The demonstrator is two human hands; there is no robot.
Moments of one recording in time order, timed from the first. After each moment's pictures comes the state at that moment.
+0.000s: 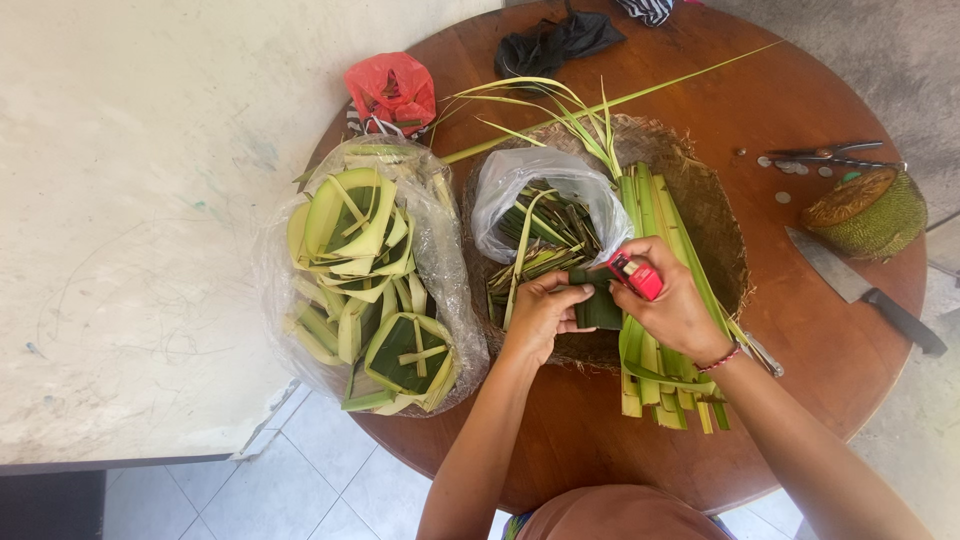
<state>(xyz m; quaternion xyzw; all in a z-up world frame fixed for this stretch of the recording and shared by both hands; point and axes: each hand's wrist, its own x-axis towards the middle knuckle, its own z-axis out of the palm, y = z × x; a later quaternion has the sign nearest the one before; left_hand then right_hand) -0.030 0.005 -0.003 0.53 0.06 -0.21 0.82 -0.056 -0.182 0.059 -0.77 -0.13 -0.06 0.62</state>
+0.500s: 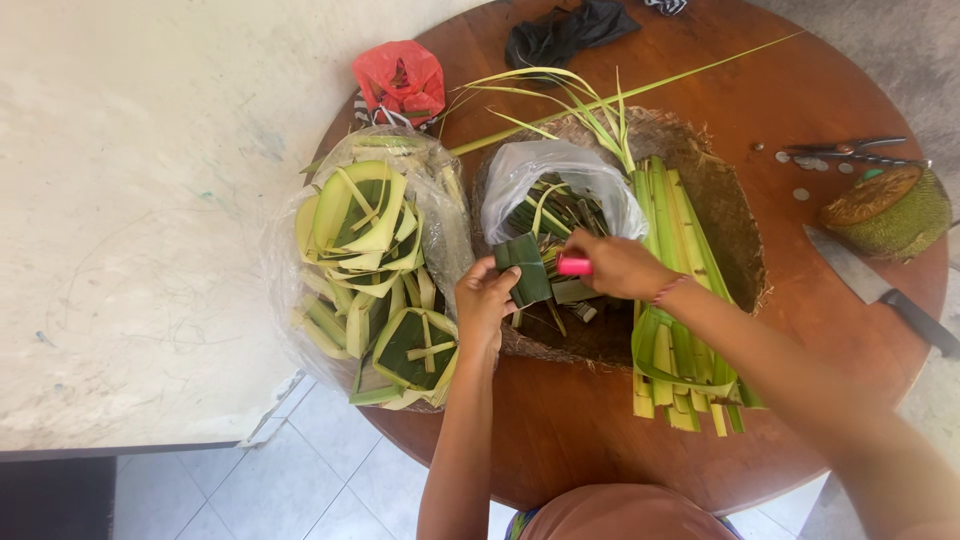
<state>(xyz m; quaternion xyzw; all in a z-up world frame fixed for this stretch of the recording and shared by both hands) -0.017 0.076 0.005 0.57 0.14 -0.02 0.81 0.039 -0.151 0.010 -0.94 -0.21 0.13 0.22</state>
